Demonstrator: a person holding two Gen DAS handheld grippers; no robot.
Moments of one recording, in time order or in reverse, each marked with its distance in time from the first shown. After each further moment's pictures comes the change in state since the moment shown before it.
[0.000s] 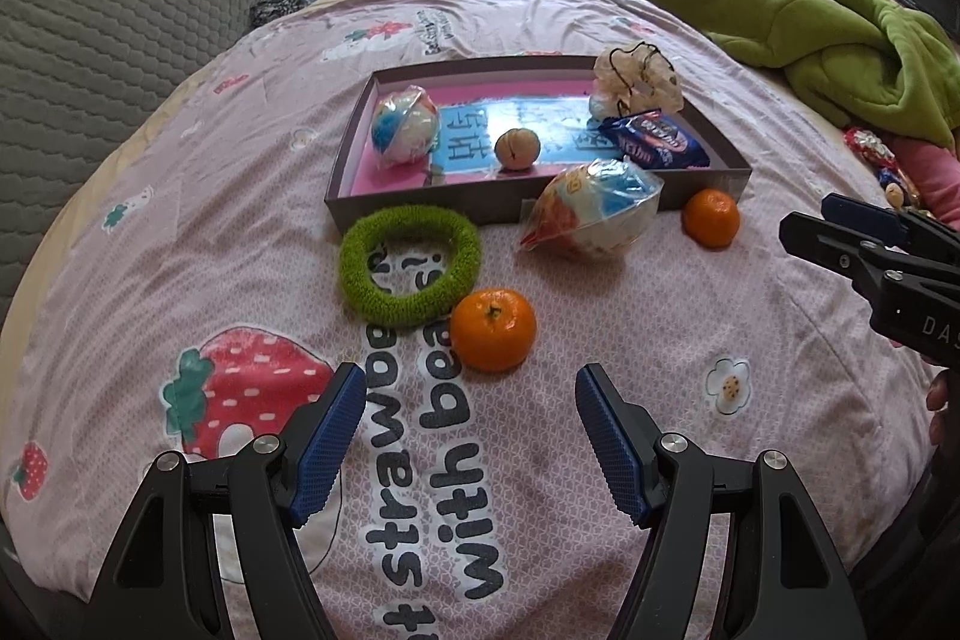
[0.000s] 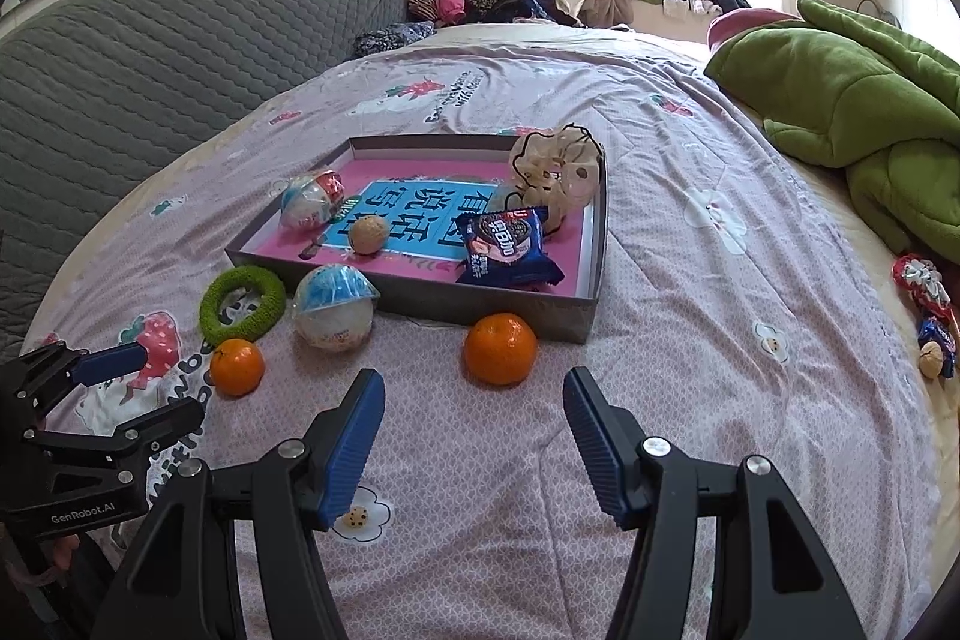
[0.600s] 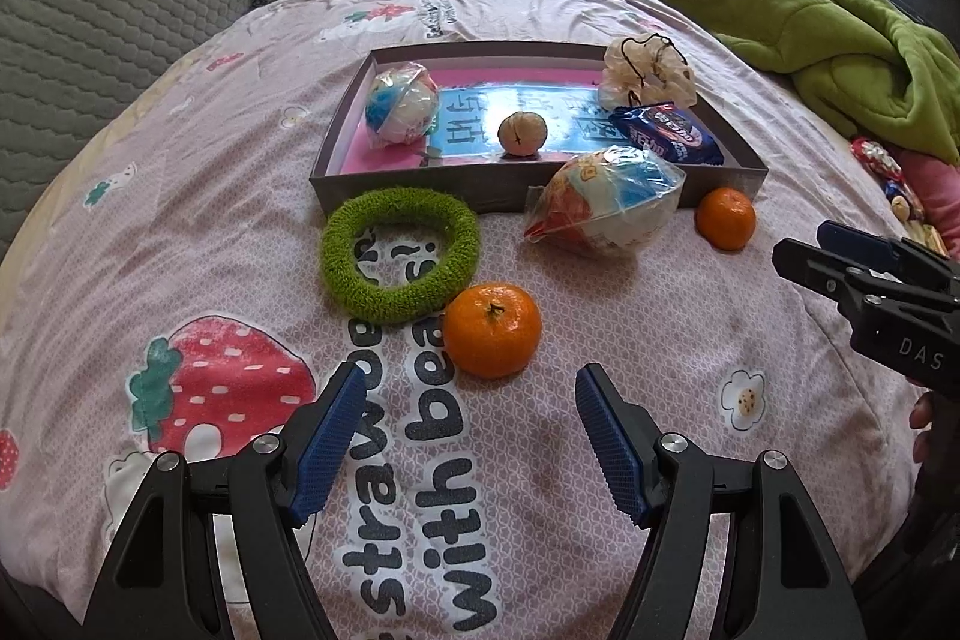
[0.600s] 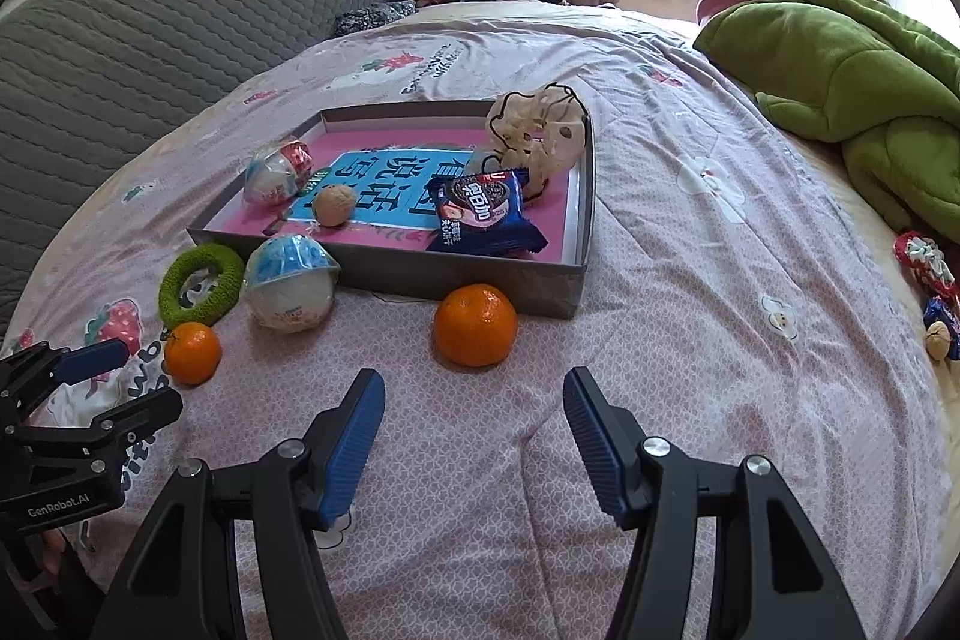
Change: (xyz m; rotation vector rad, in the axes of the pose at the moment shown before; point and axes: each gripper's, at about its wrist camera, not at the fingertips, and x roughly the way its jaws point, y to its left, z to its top) left arm 0.022 0.004 0.000 -0.041 0.018 -0.027; right arm 0.026 -0.009 -0.008 0.018 0.046 -0.032
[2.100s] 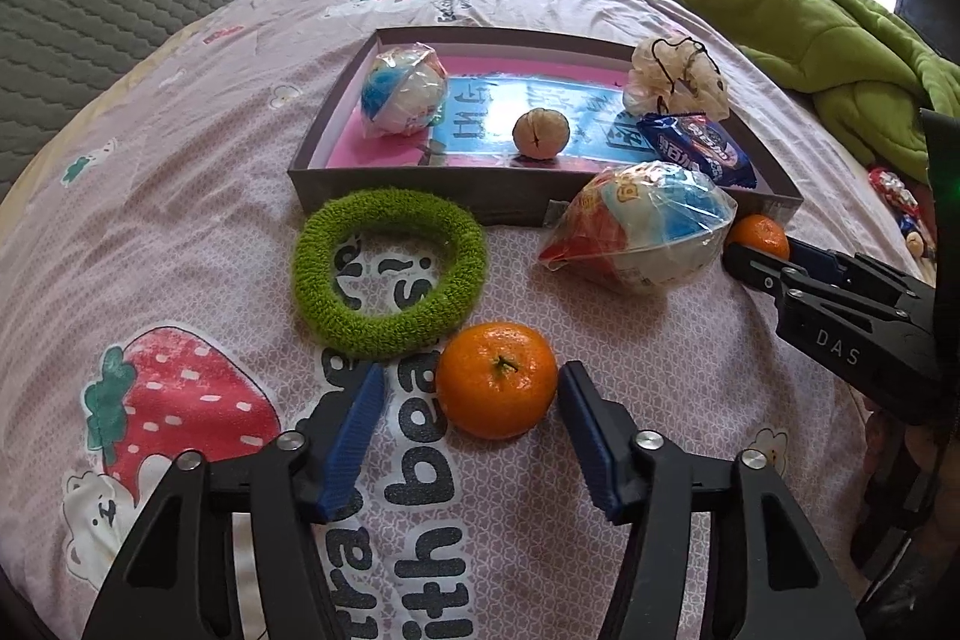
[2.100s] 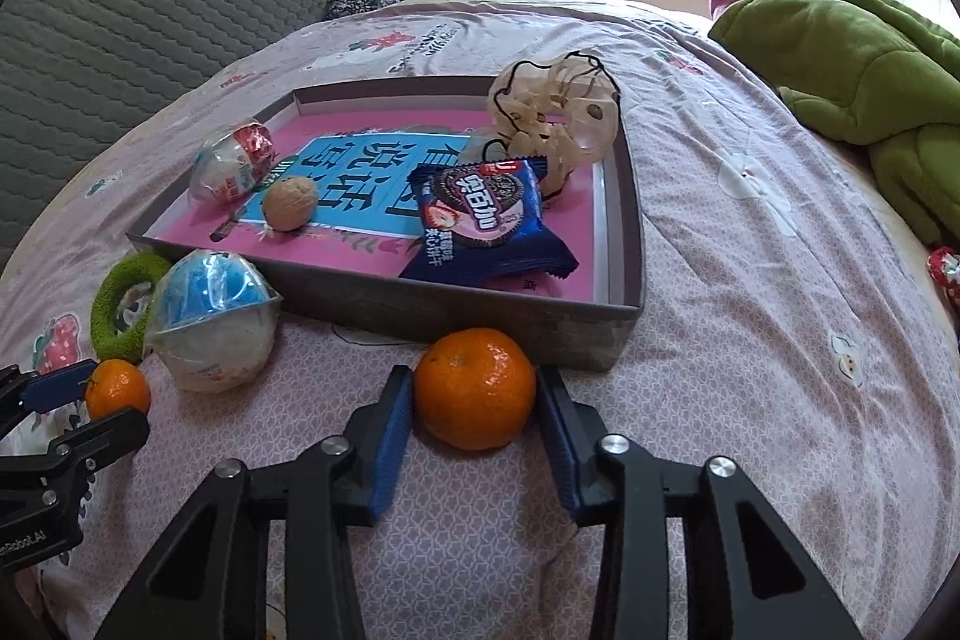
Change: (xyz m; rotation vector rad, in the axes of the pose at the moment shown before) left arm 0.033 0.005 0.014 -0.065 0.020 -0.022; right arm 0.061 0.004 0.016 -0.019 0.021 -0.027
